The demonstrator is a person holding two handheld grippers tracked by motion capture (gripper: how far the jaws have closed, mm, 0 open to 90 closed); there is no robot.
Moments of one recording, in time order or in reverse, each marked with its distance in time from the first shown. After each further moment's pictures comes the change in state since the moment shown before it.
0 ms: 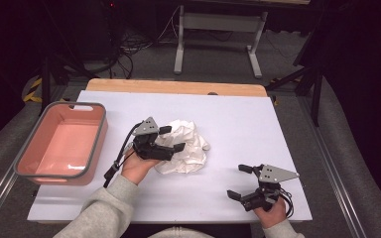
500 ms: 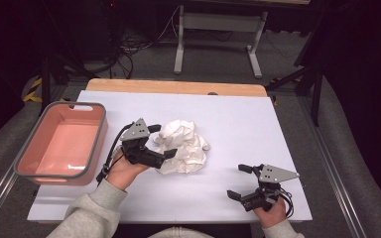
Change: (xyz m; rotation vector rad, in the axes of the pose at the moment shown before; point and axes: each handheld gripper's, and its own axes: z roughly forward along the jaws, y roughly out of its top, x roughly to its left) left arm -0.010 0.008 -0.034 0.014 0.020 0.087; right arm 0.000 0.000 0.000 -0.007 0.006 0.001
